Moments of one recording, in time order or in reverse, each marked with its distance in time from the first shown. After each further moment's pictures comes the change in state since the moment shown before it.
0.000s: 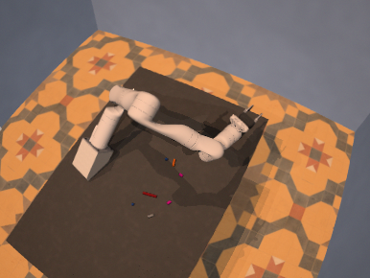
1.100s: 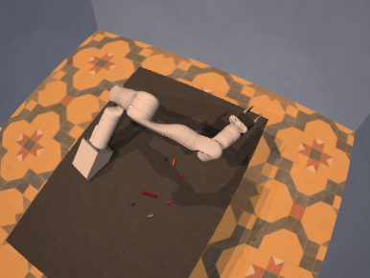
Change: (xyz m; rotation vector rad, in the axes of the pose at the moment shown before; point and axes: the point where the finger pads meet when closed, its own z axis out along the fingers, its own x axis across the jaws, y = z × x) arm 0.000 0.003 -0.002 0.000 0.014 0.018
